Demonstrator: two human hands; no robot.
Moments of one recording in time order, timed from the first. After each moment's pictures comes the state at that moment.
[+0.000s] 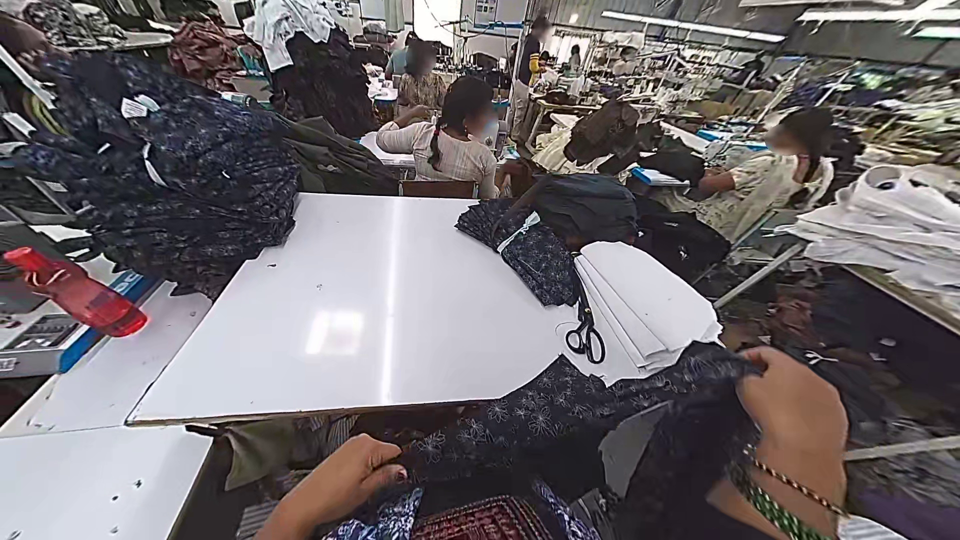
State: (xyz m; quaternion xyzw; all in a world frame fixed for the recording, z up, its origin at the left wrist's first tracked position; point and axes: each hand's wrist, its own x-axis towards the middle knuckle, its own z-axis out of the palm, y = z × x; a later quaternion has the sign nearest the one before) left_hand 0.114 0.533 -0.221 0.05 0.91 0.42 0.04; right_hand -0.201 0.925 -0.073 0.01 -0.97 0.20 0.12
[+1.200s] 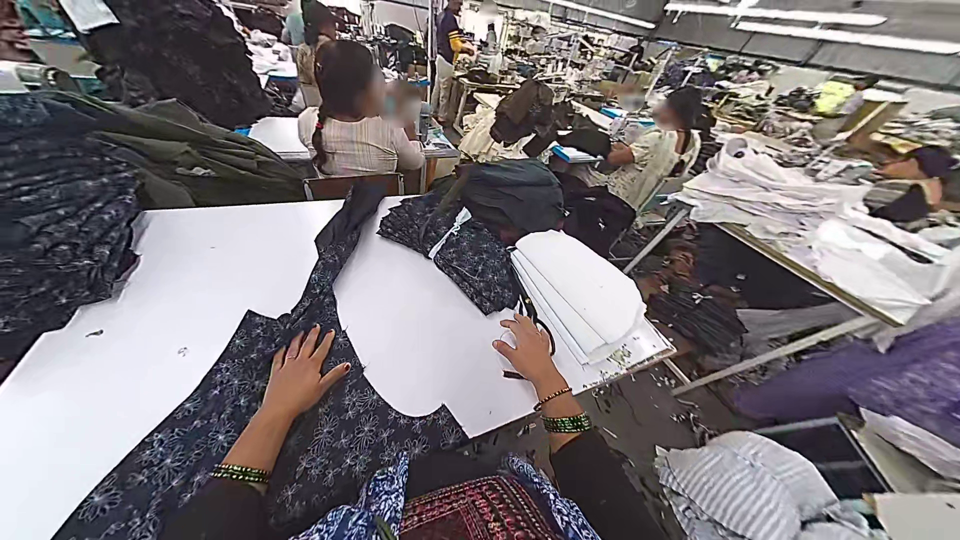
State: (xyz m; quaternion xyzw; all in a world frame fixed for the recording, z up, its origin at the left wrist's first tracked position) left_hand -0.094 0.414 -0.275 -0.22 0.96 0.16 0.03; right_hand -0.296 0.785 -0.215 0.20 -0.94 0.23 -0.14
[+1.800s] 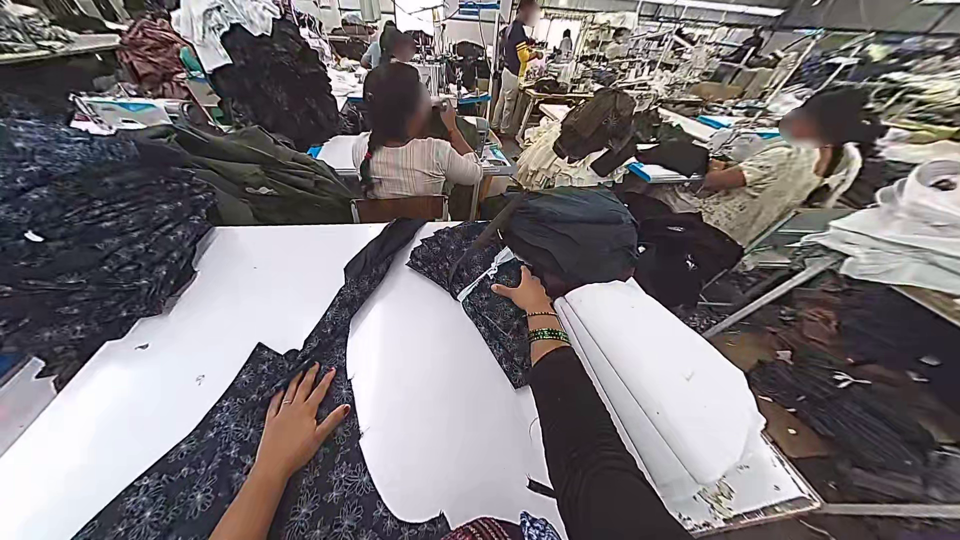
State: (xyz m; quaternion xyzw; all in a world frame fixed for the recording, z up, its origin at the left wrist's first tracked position) left_hand -0.105 0.420 -0.287 -0.32 0.93 0.16 -0.07; right_hand -0.532 0.638 -0.197 0.15 -0.94 0.25 -0.16
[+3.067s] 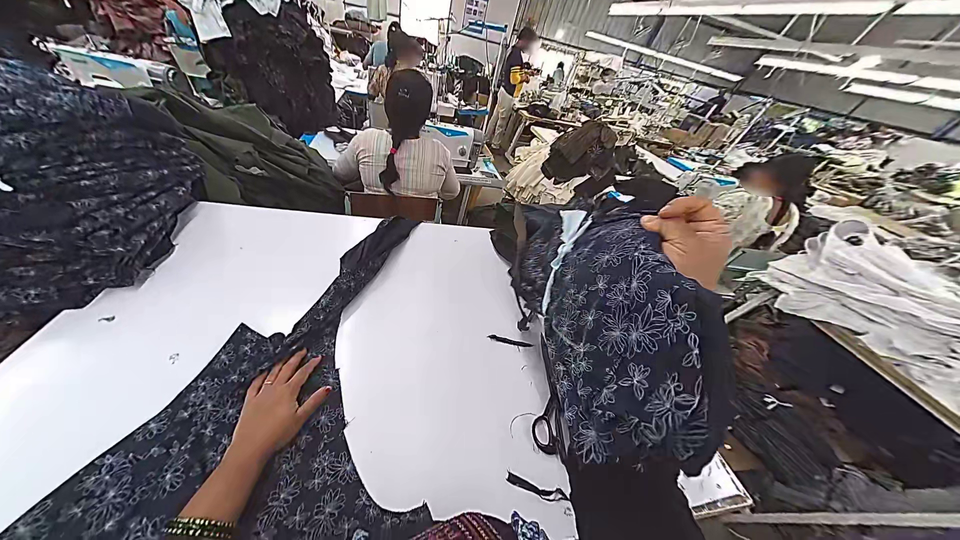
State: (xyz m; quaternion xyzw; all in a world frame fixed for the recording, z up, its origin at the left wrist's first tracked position) left_hand -0.105 0.414 -0.287 -0.30 0.93 0.19 -0.11; right_hand -0.442 0.746 0.014 0.40 -0.56 0.69 0.23
